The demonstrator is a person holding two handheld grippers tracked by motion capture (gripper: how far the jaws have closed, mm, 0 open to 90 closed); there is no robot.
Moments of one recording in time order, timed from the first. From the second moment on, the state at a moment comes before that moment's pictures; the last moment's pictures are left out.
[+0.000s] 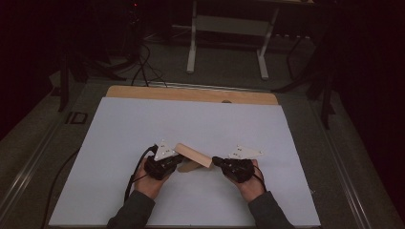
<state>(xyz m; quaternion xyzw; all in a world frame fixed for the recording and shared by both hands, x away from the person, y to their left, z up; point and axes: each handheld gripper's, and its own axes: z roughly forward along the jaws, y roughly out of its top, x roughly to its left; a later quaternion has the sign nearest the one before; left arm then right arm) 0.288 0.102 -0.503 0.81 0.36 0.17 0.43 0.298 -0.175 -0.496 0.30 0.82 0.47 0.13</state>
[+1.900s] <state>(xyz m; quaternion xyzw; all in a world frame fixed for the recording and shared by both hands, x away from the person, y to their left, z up) 0.286 0.093 -0.491 0.82 0.35 0.15 0.43 0.285 -0.154 -0.495 0.27 0.84 0.46 0.11</state>
